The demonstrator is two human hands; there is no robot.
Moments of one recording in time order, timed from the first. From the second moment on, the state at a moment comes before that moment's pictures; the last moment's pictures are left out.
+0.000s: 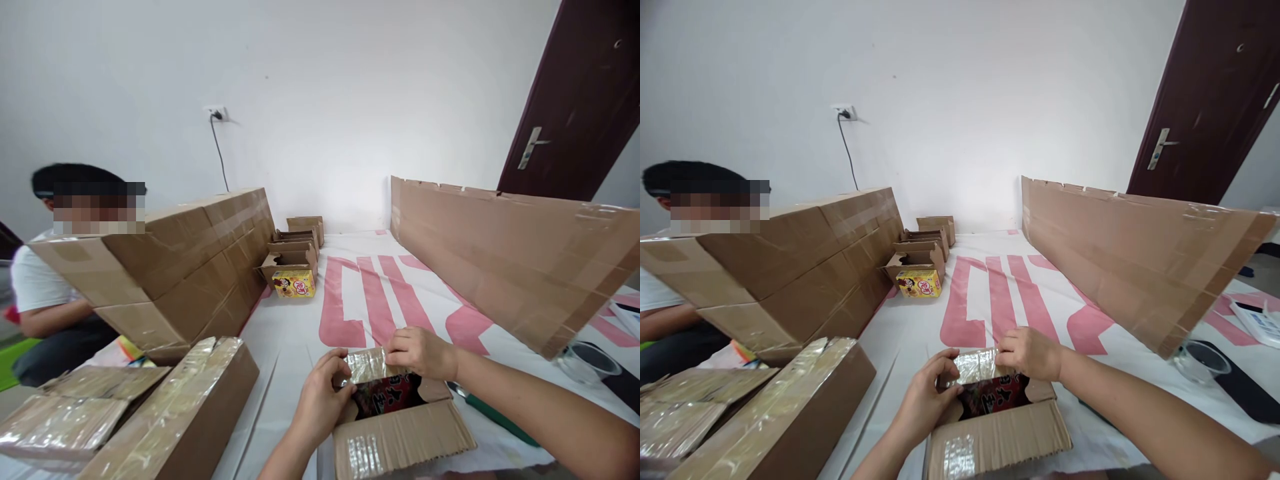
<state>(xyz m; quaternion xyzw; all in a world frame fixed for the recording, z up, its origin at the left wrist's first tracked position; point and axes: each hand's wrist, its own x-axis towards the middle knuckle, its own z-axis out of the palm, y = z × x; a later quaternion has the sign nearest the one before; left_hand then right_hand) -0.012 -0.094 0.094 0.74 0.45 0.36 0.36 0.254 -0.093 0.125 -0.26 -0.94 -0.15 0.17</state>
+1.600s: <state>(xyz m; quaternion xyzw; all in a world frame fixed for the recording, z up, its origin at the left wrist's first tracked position) -0.015 -0.080 0.106 0.73 0.48 0.36 0.33 0.243 -0.112 0.150 -0.23 -0.93 -0.19 0.22</state>
